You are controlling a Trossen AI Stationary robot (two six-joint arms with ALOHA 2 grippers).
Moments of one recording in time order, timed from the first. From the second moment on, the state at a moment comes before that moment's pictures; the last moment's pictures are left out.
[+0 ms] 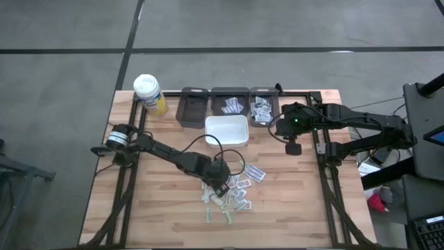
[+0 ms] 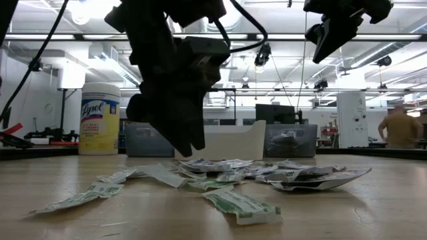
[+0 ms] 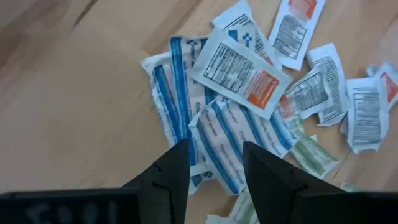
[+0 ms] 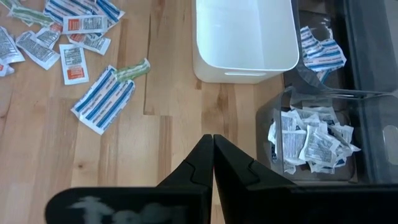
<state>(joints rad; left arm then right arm) -0.24 1.87 1.24 -0.45 -0.04 -0.91 -0.17 1.07 1.05 -0.96 0.02 -0.22</state>
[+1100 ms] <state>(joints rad) -0.22 1.87 1.19 -0.40 -0.12 -0.96 -0.17 1.07 1.05 -0.96 0.02 -0.22</state>
